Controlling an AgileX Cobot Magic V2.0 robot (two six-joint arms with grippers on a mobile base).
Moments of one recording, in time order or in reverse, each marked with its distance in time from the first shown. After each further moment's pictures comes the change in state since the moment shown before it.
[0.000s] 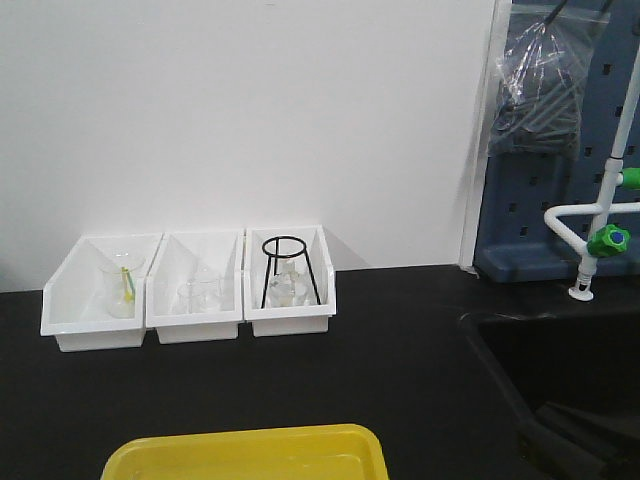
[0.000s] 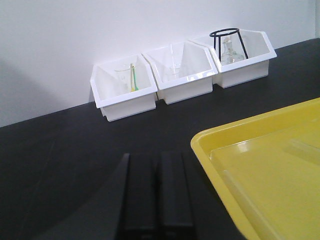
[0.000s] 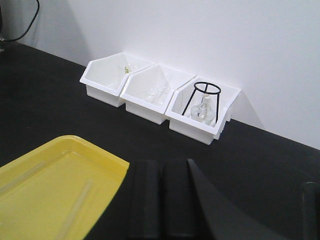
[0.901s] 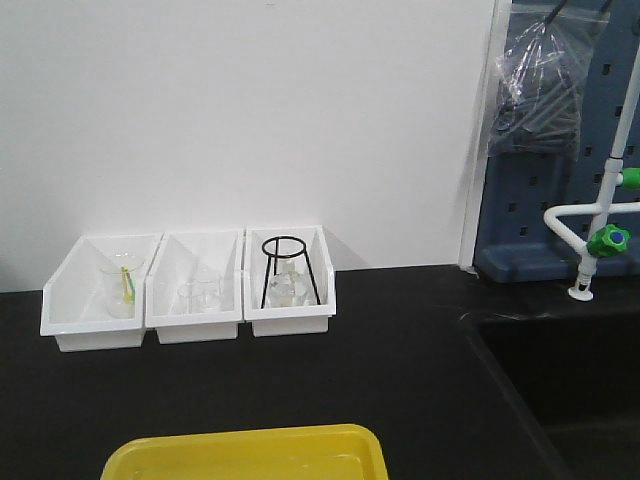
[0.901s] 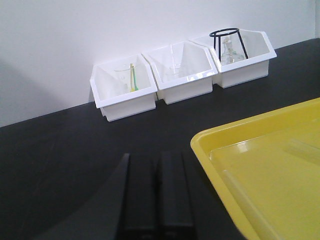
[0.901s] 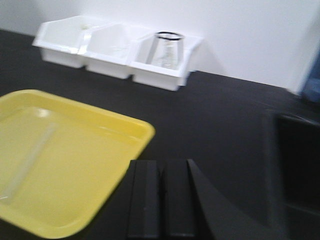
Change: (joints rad) left arm 0.000 0.000 0.000 0.000 0.000 0.000; right arm -0.244 -0.359 0.431 0.353 -0.071 -0.308
